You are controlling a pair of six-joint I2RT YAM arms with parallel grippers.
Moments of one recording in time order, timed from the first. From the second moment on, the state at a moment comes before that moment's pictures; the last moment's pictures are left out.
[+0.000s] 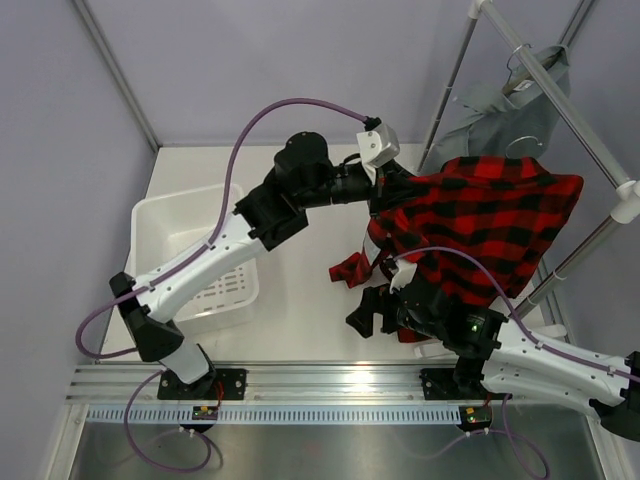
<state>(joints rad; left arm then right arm) -0.95 1.65 1.83 -0.08 0.52 -0.02 1.09 0.76 0.55 -0.36 0.15 0.71</state>
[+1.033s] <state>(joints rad) -0.98 0.90 1.30 -0.52 -0.16 -0.22 1.15 0.97 1.32 -0.52 0.40 0.36</state>
